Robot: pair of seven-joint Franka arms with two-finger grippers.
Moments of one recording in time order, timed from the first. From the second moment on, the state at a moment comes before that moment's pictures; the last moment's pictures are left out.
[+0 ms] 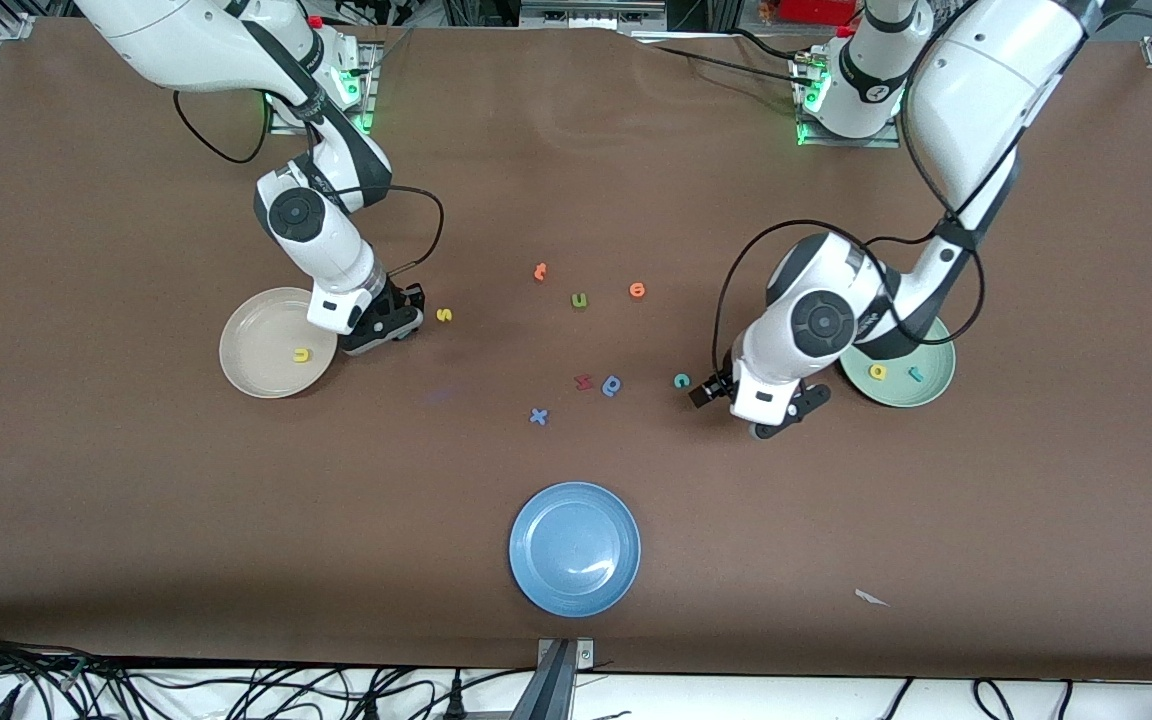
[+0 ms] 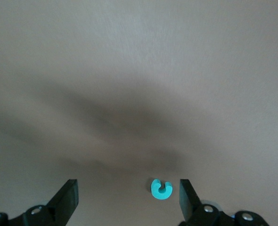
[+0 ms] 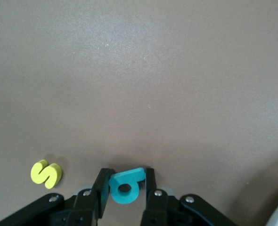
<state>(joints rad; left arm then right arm) -0.01 0.68 -0.48 -1.74 0.19 2.28 -1.12 -0.01 0.42 0.38 -2.34 -0.28 2.82 0.13</state>
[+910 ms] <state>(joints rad) -0.13 0.76 -0.43 -1.72 0.22 2.31 -1.22 -0.11 0.25 0.35 -2.33 -0.28 2.60 -0.08</state>
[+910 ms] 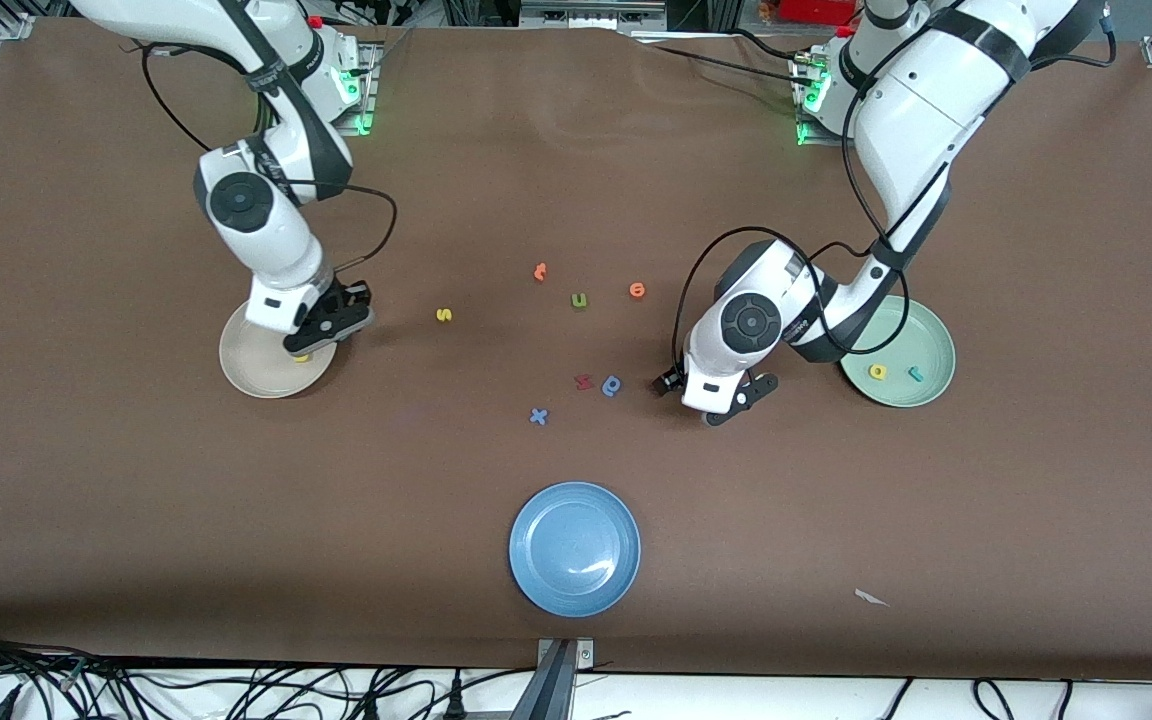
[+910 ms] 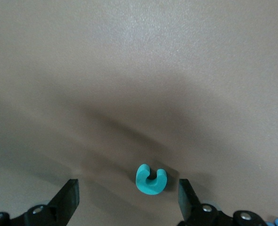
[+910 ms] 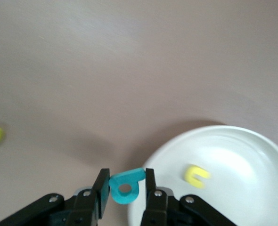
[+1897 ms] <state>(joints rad) -0.14 0.77 -0.43 -1.70 0.22 2.32 -1.22 -0.17 0.25 0.33 -2.33 -0.28 2.57 -0.14</state>
